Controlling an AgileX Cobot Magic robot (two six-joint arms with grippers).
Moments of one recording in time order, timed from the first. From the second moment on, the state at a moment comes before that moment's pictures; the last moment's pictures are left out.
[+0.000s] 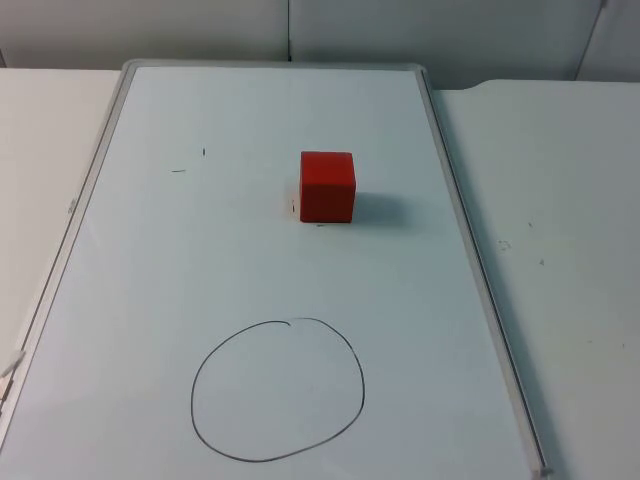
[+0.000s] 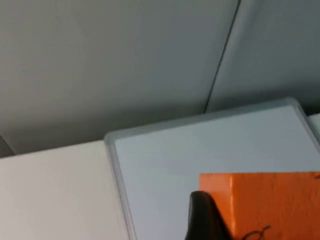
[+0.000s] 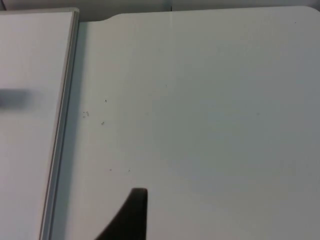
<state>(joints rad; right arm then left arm) -0.03 0.00 -0.51 -0.08 1.08 0.02 -0.17 1.67 -1.76 -0.10 0.79 0.04</state>
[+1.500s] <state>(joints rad) -0.03 0.59 -0.81 0.47 0.97 -0.43 -0.17 0.35 -0.64 0.13 0.73 -0.11</state>
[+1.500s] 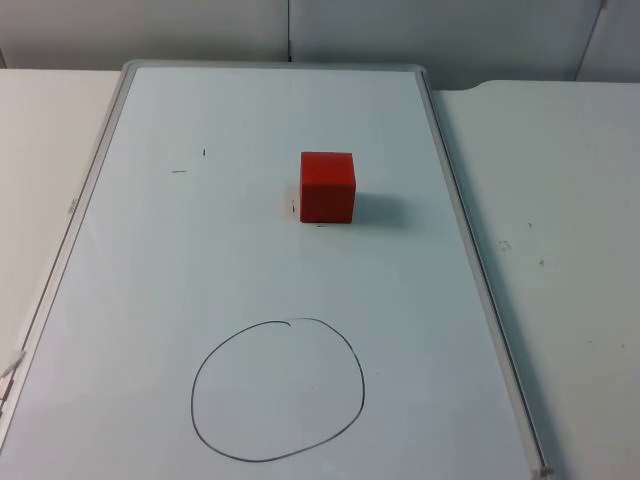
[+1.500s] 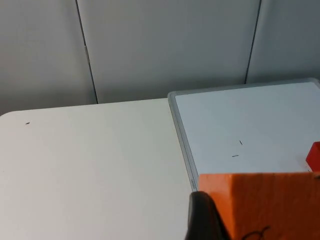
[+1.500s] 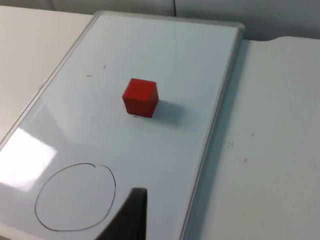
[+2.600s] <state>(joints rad) 0.64 2.05 -1.66 -0.18 0.86 0.48 -0.17 0.35 -0.64 0.13 0.73 -0.11</state>
